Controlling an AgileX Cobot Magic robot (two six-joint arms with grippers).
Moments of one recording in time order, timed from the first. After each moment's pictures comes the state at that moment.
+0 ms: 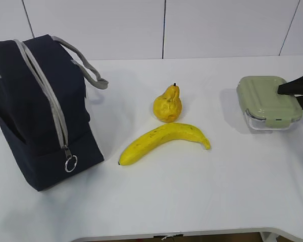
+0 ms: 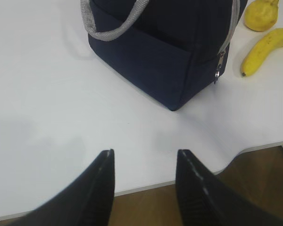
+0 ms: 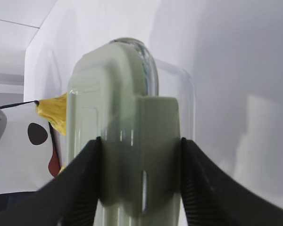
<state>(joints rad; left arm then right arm) 0.00 0.01 -0.51 -0.21 1.11 0.13 -0.48 2.06 -1.33 1.24 1.14 -0.98</state>
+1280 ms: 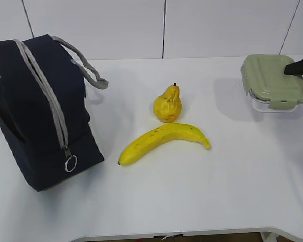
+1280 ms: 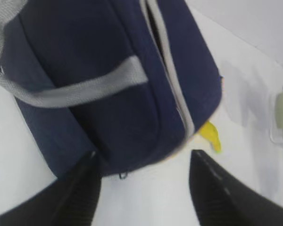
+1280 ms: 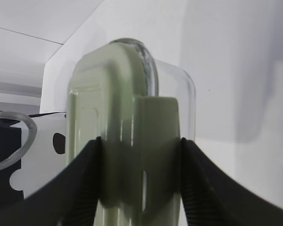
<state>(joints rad) 0.00 0.87 -0.73 -0.68 0.71 0.00 -0.48 1.95 -1.32 1.27 1.15 -0.94</state>
